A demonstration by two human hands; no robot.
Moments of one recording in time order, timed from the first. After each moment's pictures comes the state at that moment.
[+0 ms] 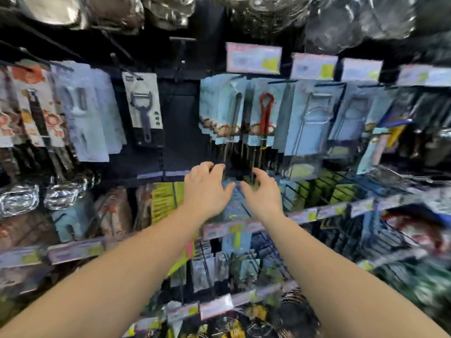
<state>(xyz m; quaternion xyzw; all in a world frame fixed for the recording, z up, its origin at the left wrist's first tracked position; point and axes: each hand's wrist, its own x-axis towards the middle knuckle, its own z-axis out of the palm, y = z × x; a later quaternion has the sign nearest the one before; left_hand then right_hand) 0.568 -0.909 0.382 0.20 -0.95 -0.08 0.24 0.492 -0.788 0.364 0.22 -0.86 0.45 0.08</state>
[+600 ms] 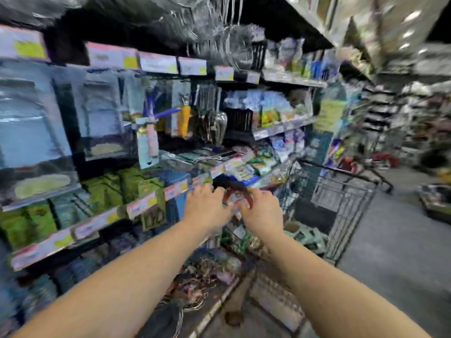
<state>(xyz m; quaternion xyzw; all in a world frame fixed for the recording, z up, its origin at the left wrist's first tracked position) 0.349 -0.418 0.358 -0.10 -0.99 -0.08 0.09 0.360 -0.274 0.343 -0.06 -0.96 0.21 0.18</state>
